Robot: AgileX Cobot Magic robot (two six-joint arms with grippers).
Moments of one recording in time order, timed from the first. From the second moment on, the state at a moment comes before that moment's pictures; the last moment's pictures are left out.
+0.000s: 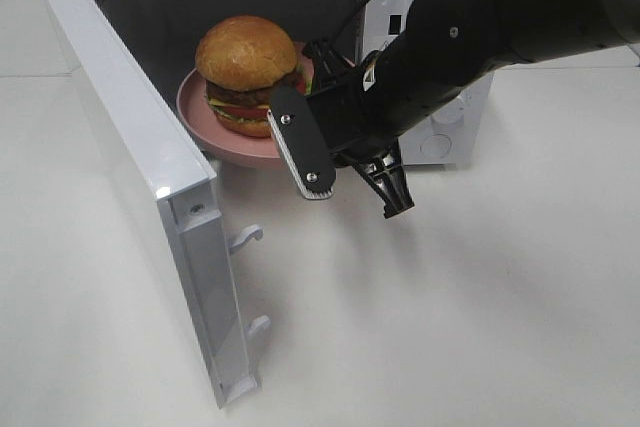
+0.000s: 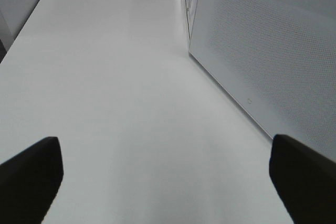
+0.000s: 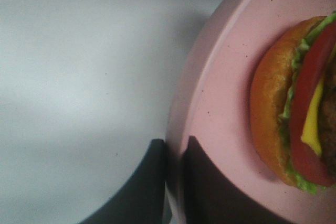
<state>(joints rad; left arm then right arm) 0.04 0.00 -0.52 -0.09 1.07 0.02 0.67 1.86 -1.16 0.02 0.26 -1.55</state>
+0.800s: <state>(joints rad) 0.04 0.00 -0.52 -0.09 1.07 0.02 0.67 2.04 -1.39 0.04 0.29 -1.54</state>
